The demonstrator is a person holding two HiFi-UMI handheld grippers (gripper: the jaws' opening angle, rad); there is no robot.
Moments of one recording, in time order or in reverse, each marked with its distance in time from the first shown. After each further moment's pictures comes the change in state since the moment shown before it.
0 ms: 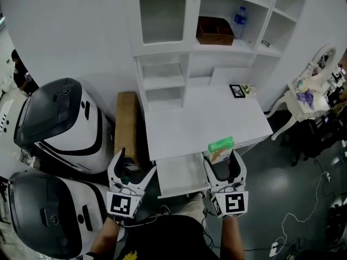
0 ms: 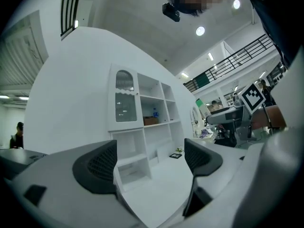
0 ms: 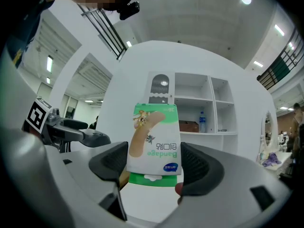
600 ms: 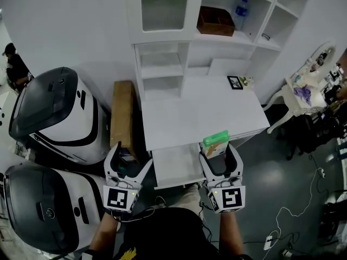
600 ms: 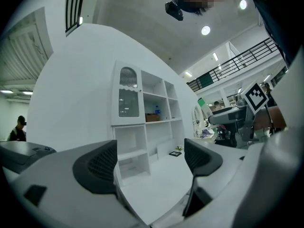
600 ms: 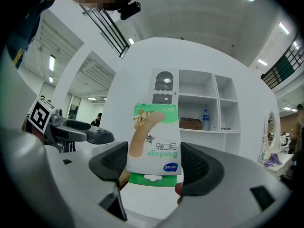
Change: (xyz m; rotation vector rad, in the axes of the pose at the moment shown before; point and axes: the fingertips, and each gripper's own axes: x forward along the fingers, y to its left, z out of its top) left arm -0.016 0.005 -0.029 0.023 0.098 -0.009; right arm -0.003 0.018 -0.010 0.003 0.034 0.026
